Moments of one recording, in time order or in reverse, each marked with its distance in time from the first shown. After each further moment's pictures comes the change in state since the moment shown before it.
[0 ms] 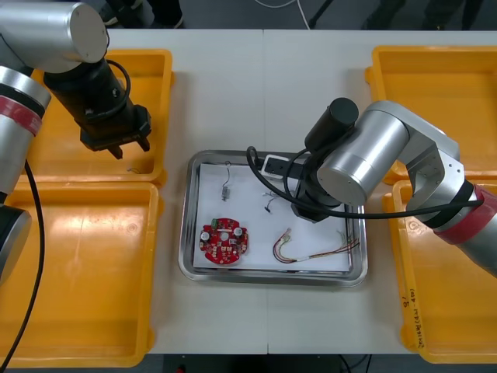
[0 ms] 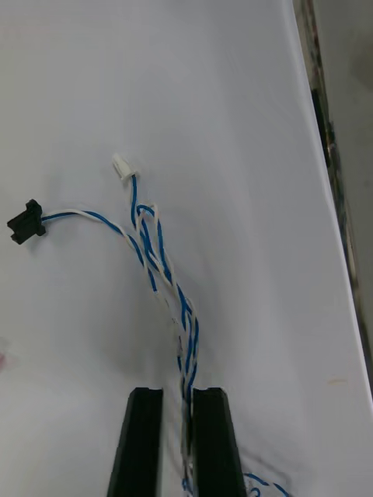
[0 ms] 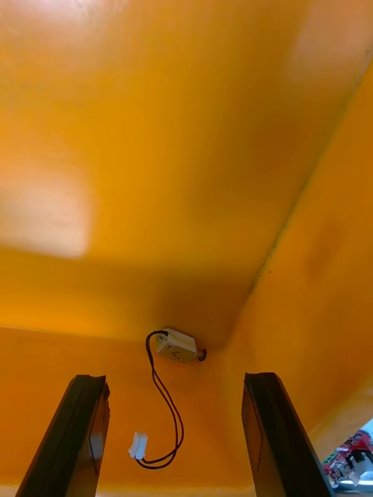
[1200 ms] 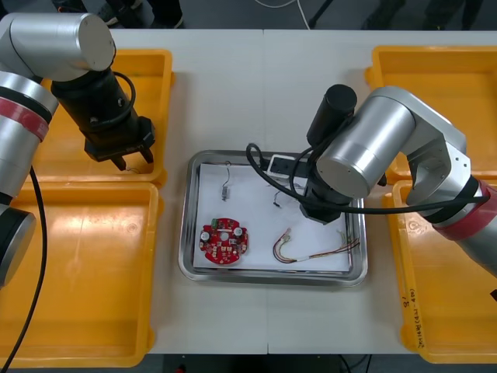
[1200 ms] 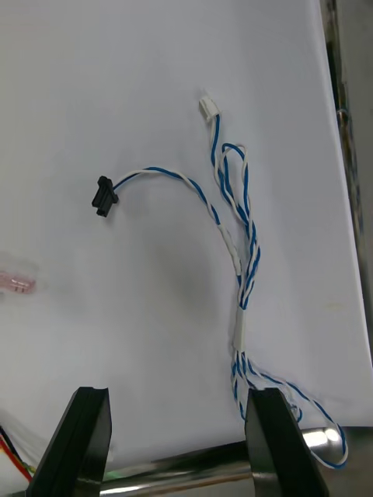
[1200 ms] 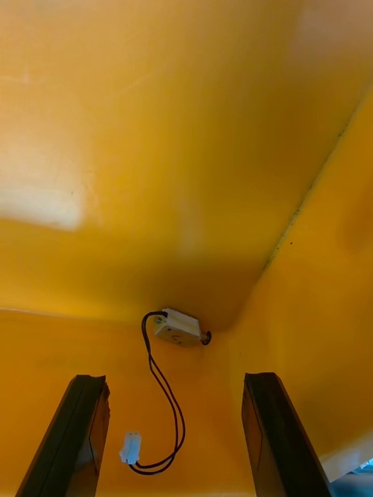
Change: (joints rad) right arm -0.004 0.026 -0.063 -0.066 0.018 0.218 -0.004; left arm 0.000 -0.011 -0.021 0.045 0.029 0.023 0.000
